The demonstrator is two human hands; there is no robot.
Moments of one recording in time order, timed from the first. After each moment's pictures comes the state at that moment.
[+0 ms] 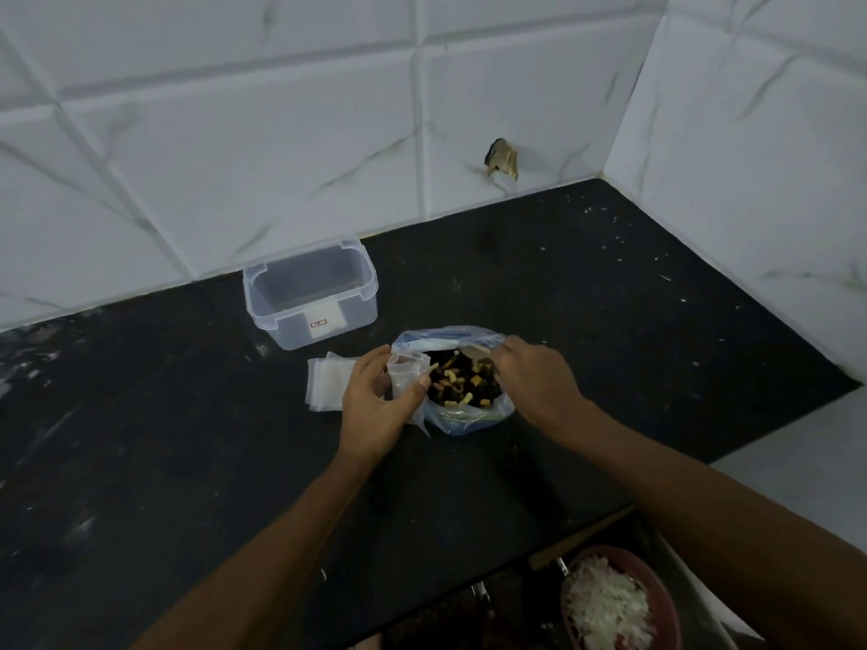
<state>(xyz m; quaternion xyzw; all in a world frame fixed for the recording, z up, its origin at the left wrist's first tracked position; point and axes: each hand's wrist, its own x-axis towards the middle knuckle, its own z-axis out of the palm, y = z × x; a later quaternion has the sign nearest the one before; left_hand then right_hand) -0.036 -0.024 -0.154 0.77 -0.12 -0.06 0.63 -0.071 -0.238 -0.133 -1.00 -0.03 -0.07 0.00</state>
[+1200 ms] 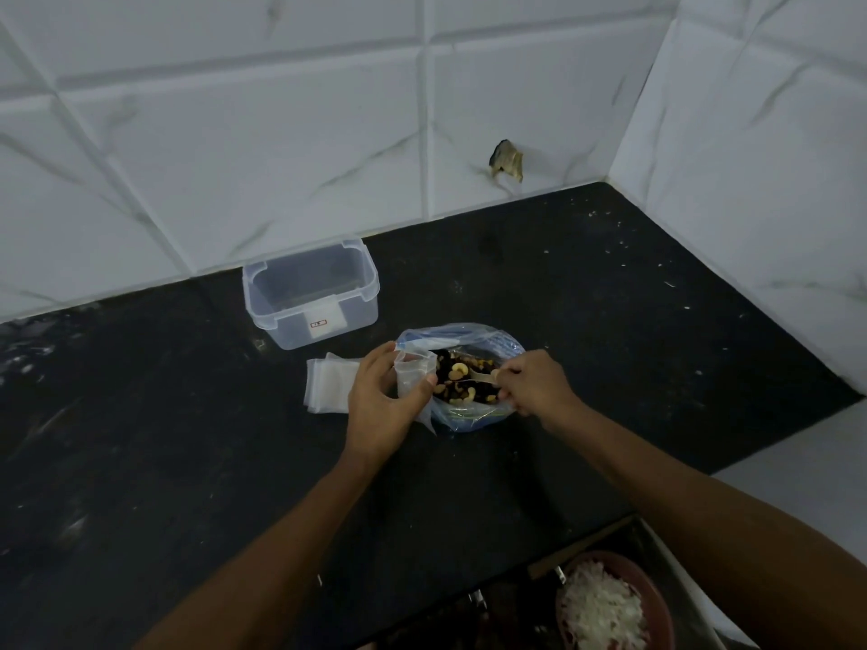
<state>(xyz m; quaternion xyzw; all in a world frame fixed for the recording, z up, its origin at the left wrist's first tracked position) -0.030 -0.032 -0.156 0.77 -0.13 -0.06 0.62 -0.063 -0.238 -0.136 -0.84 0.27 0.08 0.47</state>
